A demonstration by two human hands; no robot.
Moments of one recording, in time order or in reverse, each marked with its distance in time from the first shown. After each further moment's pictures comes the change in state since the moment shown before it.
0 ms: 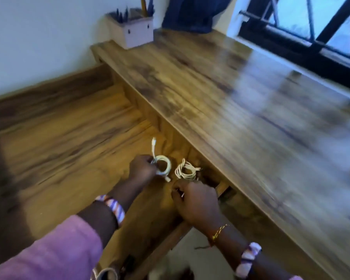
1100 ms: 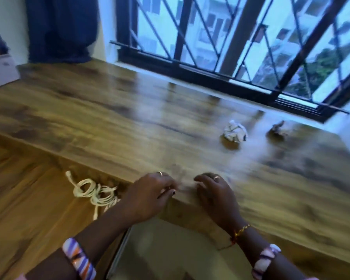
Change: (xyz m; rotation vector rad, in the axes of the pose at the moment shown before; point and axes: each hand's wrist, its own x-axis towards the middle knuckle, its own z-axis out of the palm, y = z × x) left_hand -0.124 0.112 0.073 0.342 -0.594 1.236; right_hand -0.142 0.130 -0.077 -0.008 0.577 0.363
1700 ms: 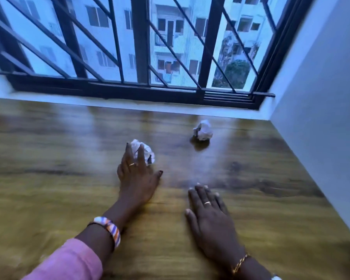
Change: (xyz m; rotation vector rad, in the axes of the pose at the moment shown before) left_hand 0.253 0.094 0.169 0.225 0.227 -0.256; right_hand -0.030 0.211 -0.089 -0.379 -0.107 0.371
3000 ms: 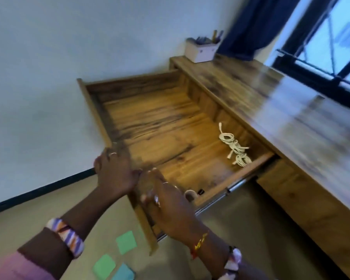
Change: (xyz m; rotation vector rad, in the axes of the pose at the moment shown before) left_hand -0.541 -0.313 -0.327 0.206 0.097 -1.014; right_hand -0.363 -0.481 -0.019 0.531 -0.537 -1.138
